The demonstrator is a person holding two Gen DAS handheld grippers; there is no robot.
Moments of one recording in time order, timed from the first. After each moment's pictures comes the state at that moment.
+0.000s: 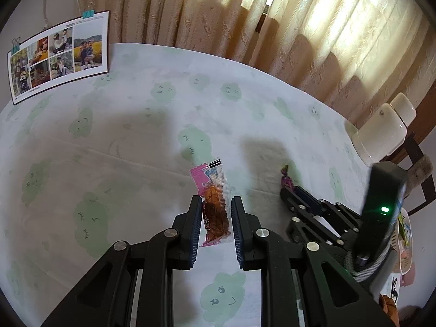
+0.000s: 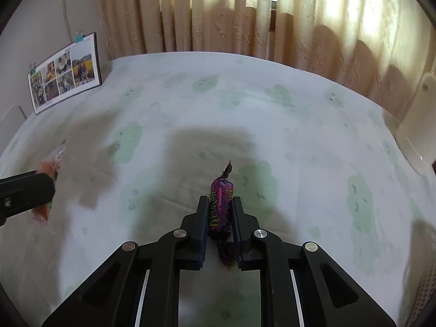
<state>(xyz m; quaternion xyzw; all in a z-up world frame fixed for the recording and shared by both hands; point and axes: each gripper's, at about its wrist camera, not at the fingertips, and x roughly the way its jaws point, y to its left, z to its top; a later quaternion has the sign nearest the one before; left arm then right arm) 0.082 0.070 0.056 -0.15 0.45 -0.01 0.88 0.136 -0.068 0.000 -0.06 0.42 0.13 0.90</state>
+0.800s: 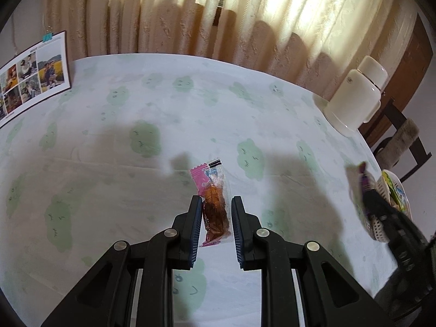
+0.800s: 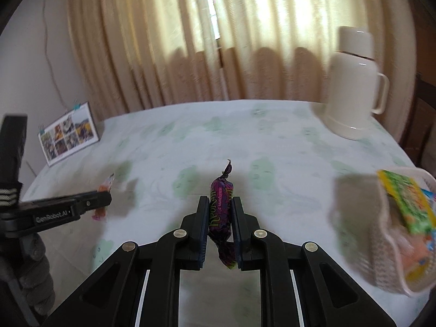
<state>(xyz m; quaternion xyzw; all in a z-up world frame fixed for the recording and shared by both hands) 0.070 0.019 0.053 -0.10 0.45 -0.08 0.89 0.028 -0.190 0.073 0.05 0.33 0.07 0.94</state>
